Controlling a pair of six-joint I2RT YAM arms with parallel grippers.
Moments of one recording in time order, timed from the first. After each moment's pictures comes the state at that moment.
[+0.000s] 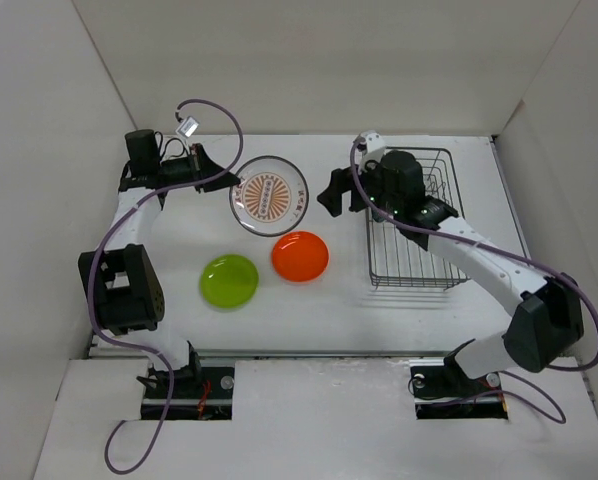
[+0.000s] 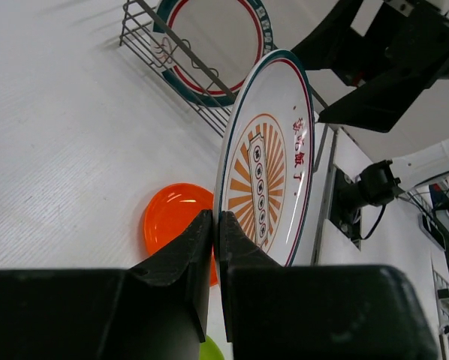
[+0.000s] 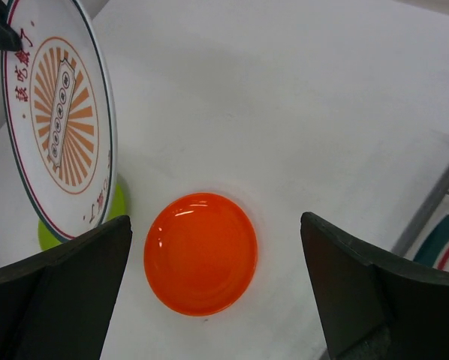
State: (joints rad) left arm 0.14 1.65 1.30 -0.13 1.34 -0.18; right arm 0.54 1.41 1.19 -0.08 -0.16 0.20
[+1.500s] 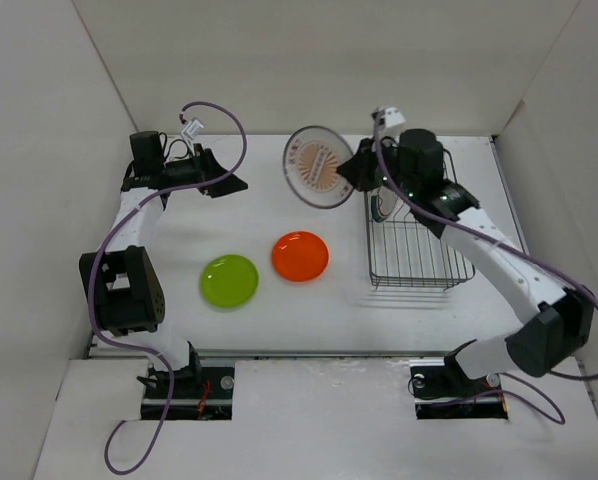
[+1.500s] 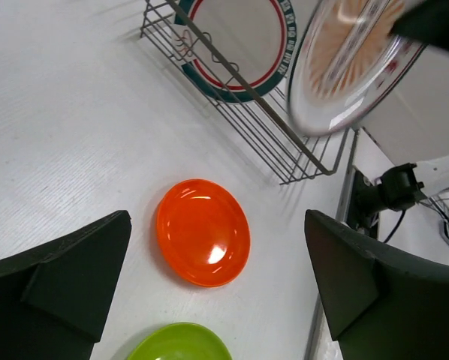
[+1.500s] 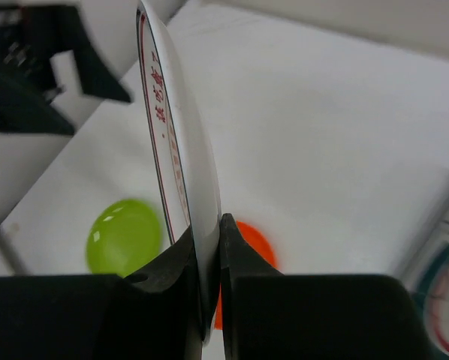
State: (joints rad) left arm 0.11 1.64 1.30 -0.20 1.29 -0.11; right arm 0.53 1.44 1.34 -0.14 -0.26 0.28
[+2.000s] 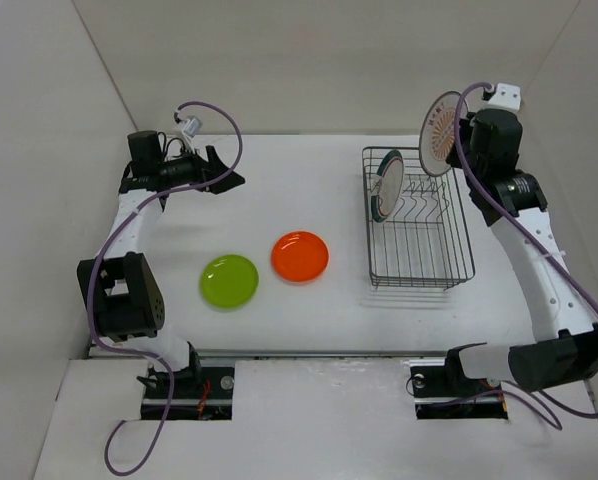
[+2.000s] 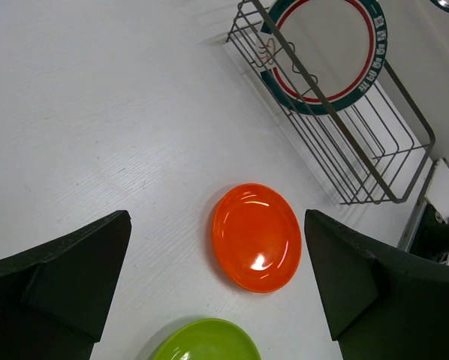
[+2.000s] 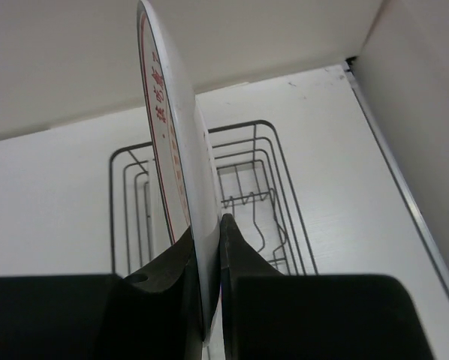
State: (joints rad) left arm 0.11 1.60 1.29 -0.22 1.03 -0.08; right arm 0.21 1.30 1.52 -0.49 0.37 0.21
